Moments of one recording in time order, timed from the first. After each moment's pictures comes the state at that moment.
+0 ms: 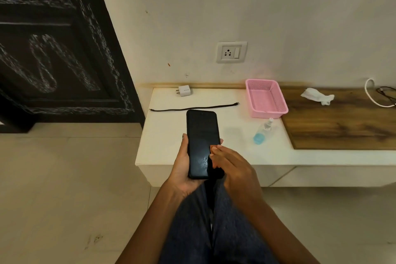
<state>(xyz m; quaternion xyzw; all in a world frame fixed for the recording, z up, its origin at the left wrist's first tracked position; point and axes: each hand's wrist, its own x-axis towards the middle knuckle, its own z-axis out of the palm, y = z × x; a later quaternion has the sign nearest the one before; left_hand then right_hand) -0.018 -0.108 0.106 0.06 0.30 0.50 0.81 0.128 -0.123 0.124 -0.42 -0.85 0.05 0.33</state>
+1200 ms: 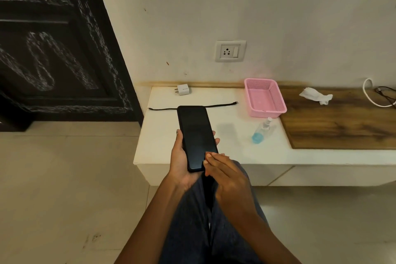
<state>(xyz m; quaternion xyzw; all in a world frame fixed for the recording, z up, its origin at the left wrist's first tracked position) -0.014 -0.096 0.105 0.03 0.27 0.57 0.77 0.115 -0.144 0.118 -0.44 -0.82 0.05 0.36</state>
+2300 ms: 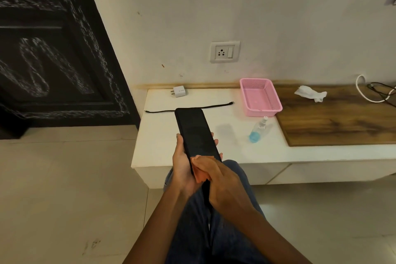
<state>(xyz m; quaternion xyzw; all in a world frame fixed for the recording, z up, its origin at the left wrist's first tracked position) 0.001 -0.102 0.105 0.02 0.28 0.59 0.76 0.109 -0.143 0.121 -0.40 -0.82 0.16 0.38</state>
